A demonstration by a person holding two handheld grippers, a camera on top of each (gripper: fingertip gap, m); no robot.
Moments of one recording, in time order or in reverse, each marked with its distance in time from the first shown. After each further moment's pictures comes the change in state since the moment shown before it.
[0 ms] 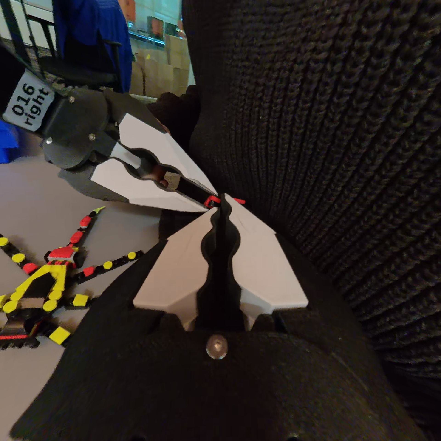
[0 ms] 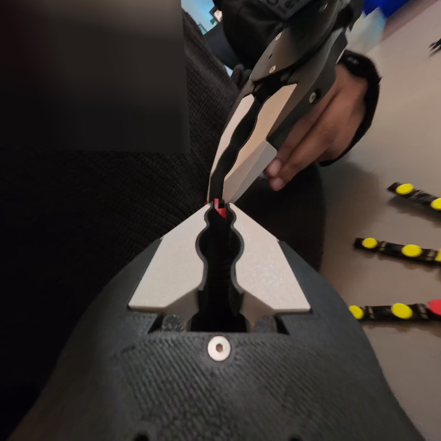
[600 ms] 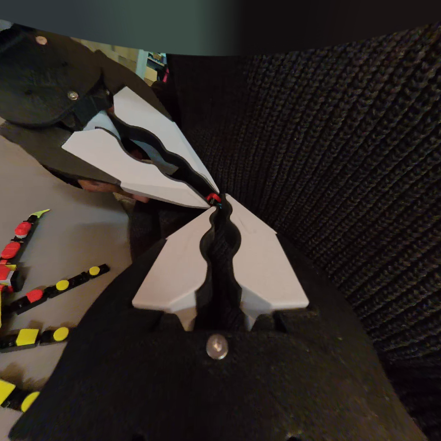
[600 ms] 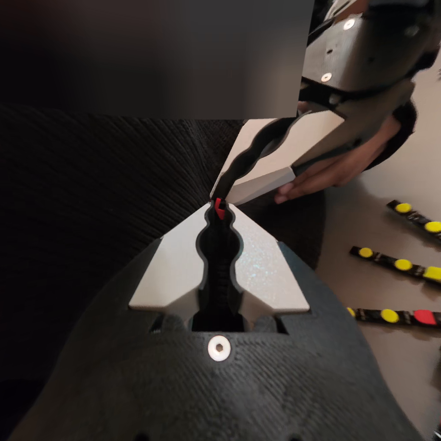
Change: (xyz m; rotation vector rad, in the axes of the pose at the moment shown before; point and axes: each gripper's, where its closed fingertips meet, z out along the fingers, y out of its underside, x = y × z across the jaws) left arm 0.006 -0.006 0.005 0.023 0.227 -0.172; right arm -0.012 0.004 0.000 -0.087 0.056 -0.165
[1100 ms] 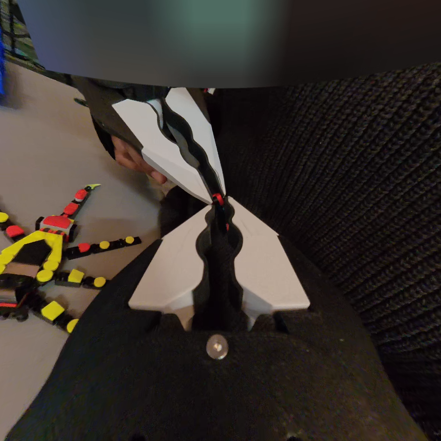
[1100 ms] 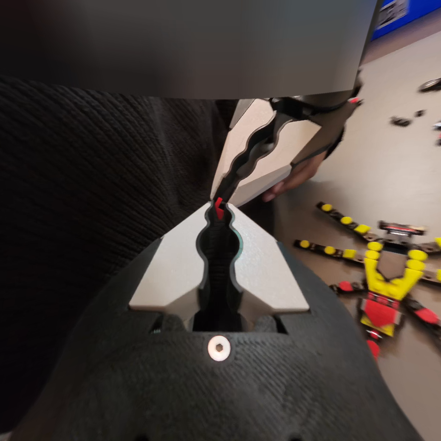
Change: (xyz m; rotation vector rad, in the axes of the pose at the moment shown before) left arm -0.026 -0.001 -0.027 0.067 -0.155 -0.094; right arm 0.028 -0.011 -0.014 0.037 0.244 -0.097
